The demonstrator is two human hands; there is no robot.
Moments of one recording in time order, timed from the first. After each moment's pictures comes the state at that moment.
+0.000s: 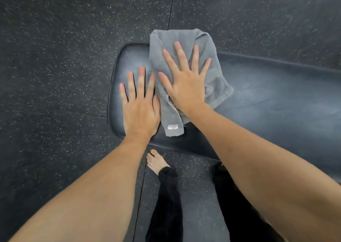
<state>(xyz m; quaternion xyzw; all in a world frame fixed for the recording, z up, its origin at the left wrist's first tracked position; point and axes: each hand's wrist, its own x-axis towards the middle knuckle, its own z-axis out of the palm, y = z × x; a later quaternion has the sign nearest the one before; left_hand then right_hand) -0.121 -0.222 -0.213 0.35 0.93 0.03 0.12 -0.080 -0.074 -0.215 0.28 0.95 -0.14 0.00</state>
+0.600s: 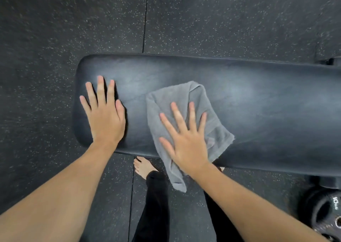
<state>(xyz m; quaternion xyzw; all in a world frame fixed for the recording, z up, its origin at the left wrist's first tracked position) -0.106 -0.205 -0.206 0.30 0.95 0.03 0.08 0.104 -0.084 -0.200 0.24 0.96 -0.14 0.07</state>
